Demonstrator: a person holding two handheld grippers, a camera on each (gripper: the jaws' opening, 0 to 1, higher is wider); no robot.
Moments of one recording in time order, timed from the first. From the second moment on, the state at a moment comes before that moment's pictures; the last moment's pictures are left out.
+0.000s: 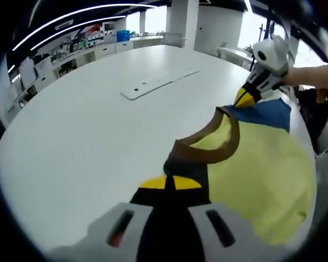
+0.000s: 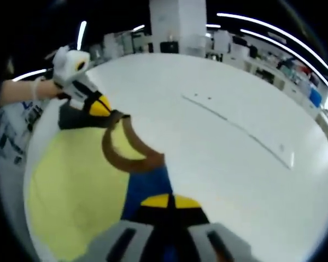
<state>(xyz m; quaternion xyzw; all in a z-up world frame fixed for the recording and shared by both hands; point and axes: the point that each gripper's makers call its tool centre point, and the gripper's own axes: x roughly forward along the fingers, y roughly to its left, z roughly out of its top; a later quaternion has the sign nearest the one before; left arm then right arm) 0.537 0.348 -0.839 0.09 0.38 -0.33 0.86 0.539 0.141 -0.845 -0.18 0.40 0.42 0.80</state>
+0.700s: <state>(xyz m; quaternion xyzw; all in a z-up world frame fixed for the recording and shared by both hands) 0.560 0.348 -0.837 0.12 0.37 -0.30 0.87 0.582 0.142 -0.845 -0.20 0.39 0.39 0.81</state>
